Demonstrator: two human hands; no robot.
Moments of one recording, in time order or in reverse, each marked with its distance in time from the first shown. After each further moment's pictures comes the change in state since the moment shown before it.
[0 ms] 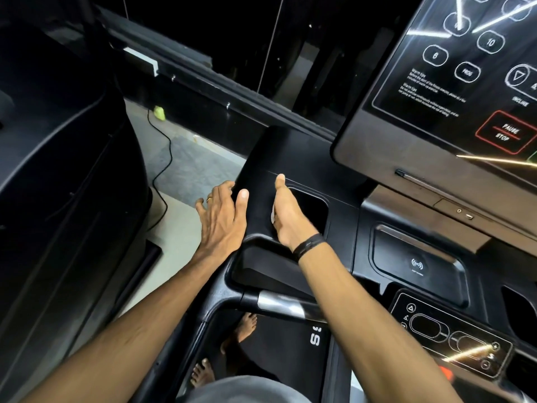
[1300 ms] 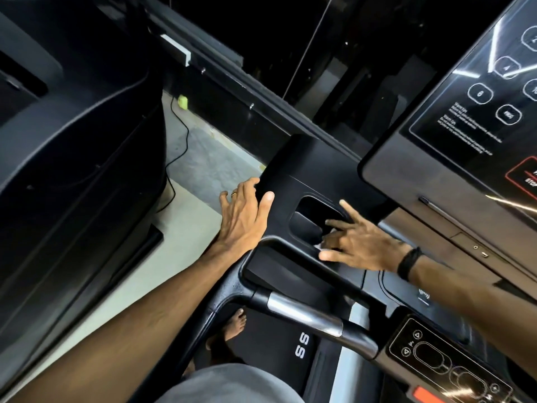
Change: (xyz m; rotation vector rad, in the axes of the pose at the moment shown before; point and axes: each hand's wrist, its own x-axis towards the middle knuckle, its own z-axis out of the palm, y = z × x) left_hand -0.005 0.005 -0.008 -0.003 0.020 0.030; right_hand -0.007 -0.012 -0.141 -2.217 -0.364 -0.901
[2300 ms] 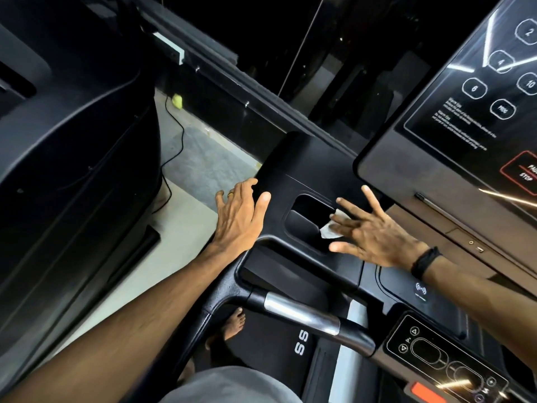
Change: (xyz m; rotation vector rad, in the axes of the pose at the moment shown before) left_hand 0.001 -0.003 0.005 0.018 -0.028 0.034; right_hand -0.020 0.025 0.019 -0.262 0.336 0.001
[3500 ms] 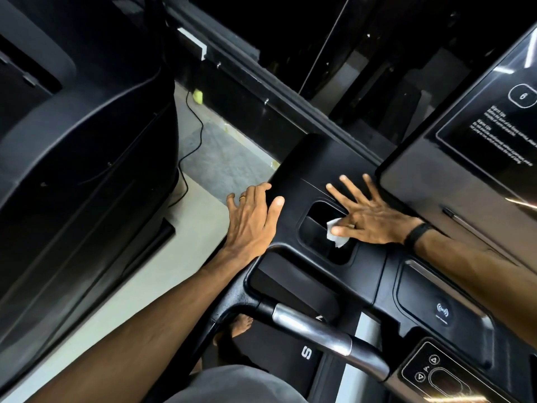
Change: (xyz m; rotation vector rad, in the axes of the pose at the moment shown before) left_hand 0.004 -0.001 0.002 0.057 0.026 -0.038; right_hand 0.072 0.033 -0.004 0.202 -0.425 0.050
